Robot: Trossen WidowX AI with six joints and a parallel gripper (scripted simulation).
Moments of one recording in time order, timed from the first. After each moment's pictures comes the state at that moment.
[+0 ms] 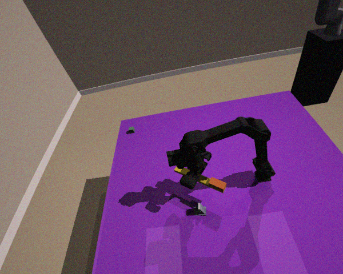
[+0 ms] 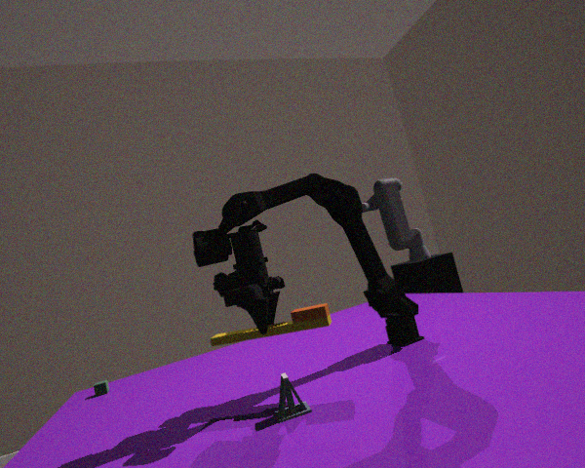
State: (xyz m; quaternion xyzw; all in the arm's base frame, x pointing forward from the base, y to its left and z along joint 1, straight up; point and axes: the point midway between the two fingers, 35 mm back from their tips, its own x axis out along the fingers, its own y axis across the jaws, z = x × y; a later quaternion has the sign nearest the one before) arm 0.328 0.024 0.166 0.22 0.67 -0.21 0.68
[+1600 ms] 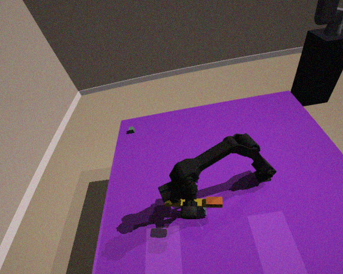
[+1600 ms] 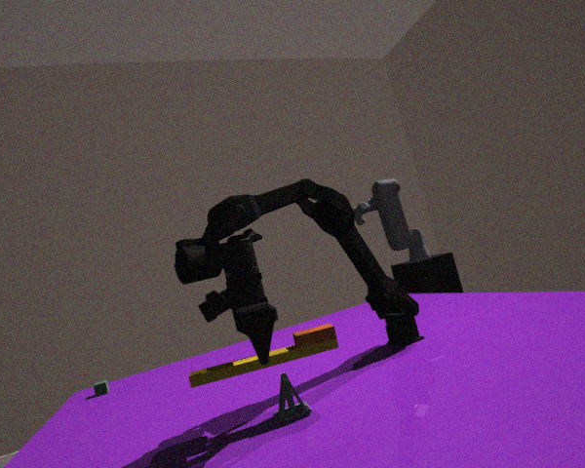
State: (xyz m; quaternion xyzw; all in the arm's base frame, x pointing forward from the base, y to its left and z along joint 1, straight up) arm 0.371 0.128 0.141 0.06 0.70 -0.05 0.71
